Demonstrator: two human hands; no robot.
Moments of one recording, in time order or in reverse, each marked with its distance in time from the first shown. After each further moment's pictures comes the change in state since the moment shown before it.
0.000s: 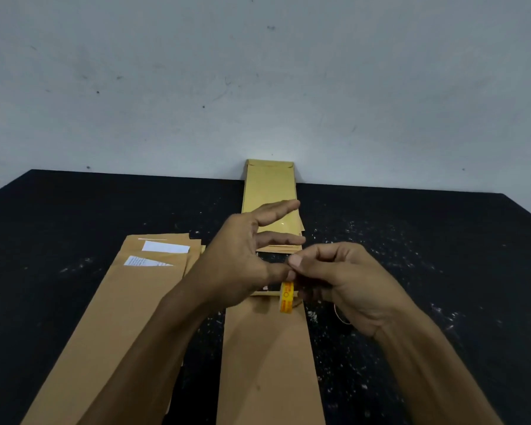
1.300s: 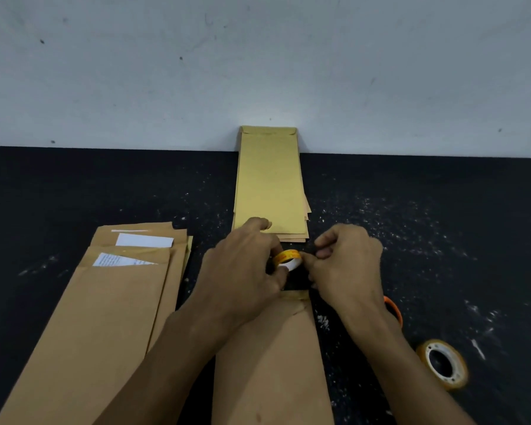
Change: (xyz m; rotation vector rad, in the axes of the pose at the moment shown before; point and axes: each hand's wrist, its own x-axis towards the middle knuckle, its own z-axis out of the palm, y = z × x) left_hand 0.023 -0.054 0.011 0.938 0.036 -0.236; right_hand 0.069 0.055 -0.009 -0.753 0.589 -0.029
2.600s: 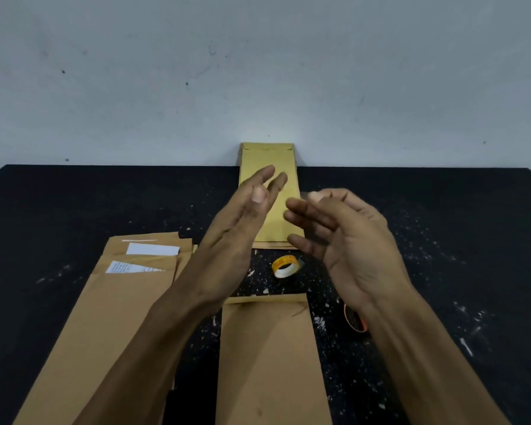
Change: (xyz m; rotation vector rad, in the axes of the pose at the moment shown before) left_hand -0.008 0.007 -0.032 -1.003 0.069 0.151; right_hand -0.019 -0.054 -0.049 1.164 -0.313 0.083
